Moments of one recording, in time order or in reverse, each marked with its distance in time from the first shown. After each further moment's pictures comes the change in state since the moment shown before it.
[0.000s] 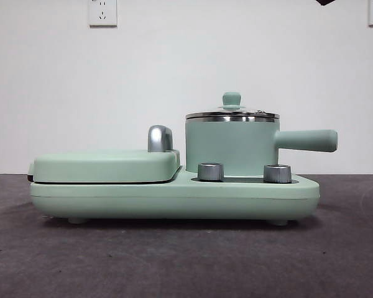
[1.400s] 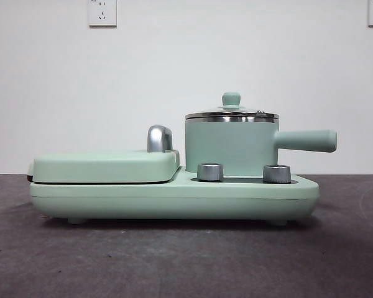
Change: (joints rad) left arm 0.000 0.000 0.000 -0.010 0.000 -0.006; right arm -0.467 -0.888 -0.957 0.658 0.002 -0.099
